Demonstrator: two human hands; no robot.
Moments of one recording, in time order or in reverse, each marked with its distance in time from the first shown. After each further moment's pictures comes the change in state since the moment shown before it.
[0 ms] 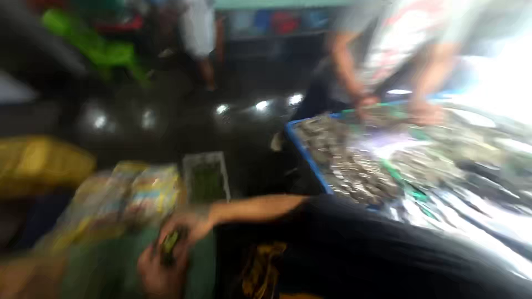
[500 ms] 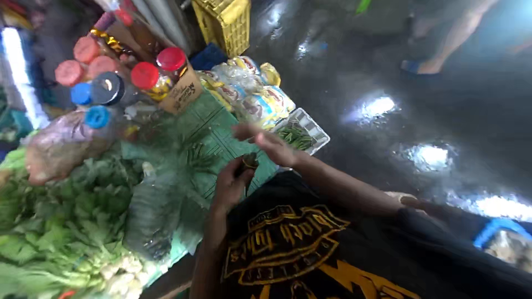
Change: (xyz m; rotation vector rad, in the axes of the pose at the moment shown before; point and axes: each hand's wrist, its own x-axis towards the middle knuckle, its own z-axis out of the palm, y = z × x) left_hand -0.068 -0.062 -0.003 -0.261 0.139 -0.485; right_hand 0.068 0.006 0.037 0.176 -0.491 0.048
